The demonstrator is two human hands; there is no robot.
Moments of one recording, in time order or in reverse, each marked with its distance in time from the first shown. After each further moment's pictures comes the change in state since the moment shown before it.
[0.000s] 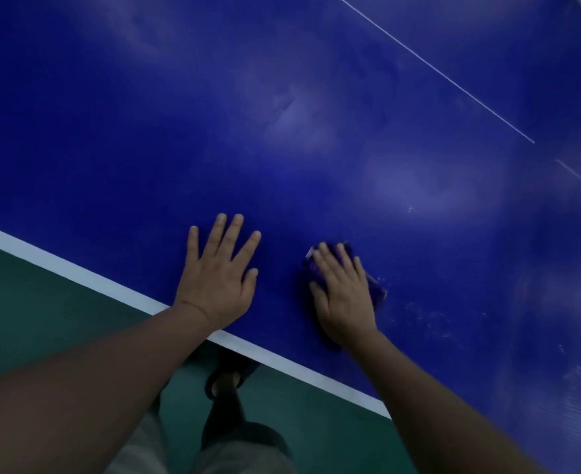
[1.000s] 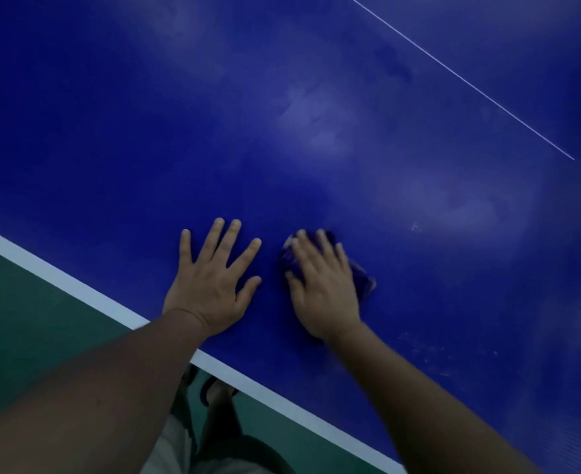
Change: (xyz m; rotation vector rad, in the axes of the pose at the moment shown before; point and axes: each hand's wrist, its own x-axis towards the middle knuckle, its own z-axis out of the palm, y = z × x) left_hand 0.018 0.025 0.013 0.122 0.033 -0.033; right_hand 0.051 0.013 -0.003 -0.025 0.054 -0.174
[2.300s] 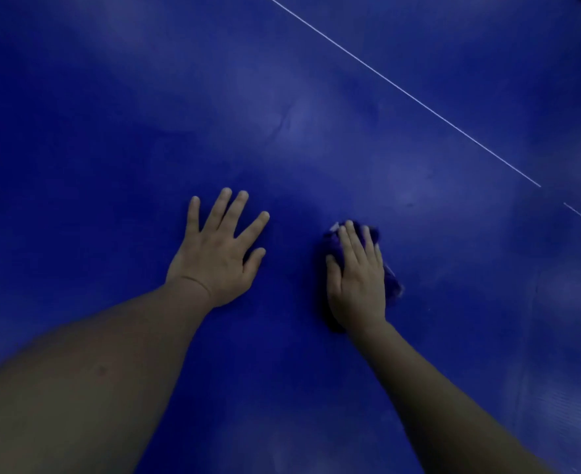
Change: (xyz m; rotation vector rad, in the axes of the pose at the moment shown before) left_hand 0.204 -0.004 -0.039 0.001 -0.006 0.117; right_hand 0.112 0.101 -0.051 0.100 0.144 0.389
